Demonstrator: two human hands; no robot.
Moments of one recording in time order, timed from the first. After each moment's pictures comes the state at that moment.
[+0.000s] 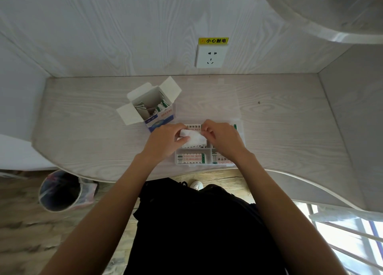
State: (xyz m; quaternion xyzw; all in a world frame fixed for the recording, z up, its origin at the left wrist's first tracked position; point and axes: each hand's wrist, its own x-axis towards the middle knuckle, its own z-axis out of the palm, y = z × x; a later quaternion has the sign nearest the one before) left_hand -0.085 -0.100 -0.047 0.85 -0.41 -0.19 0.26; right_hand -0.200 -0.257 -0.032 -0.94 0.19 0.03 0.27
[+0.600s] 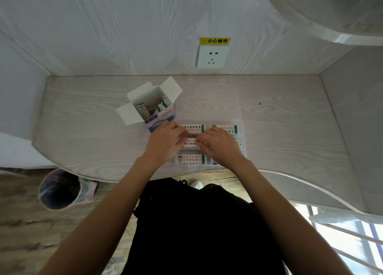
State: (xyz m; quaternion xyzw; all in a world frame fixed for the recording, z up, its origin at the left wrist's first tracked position) left_hand -0.091 -0.096 -0.050 0.85 -0.45 -0.11 0.22; right_hand -0.207 -0.248 -0.051 -0.98 0.05 -0.06 0.18
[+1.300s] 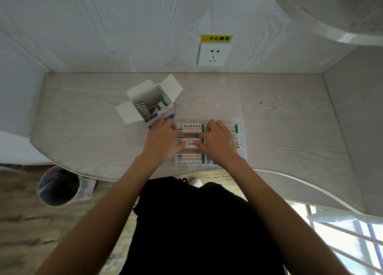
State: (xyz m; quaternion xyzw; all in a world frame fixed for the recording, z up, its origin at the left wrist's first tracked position) left_hand -0.090 -0.097 -0.051 0.88 -0.46 -0.08 0.11; right_hand -0.197 -0.241 -0.045 -0.98 0.15 0.07 0.11
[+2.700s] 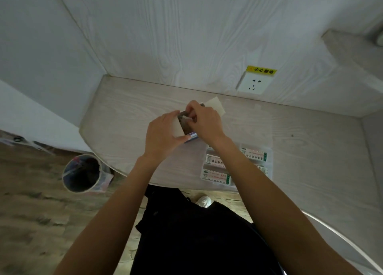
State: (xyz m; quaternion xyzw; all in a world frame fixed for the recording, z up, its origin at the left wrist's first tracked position) left_hand -0.043 -0.047 -0.012 0.92 -0.24 -0.04 0.32; right_hand -0.062 -0.191 -0.005 -0.95 0.10 -0.02 0.30
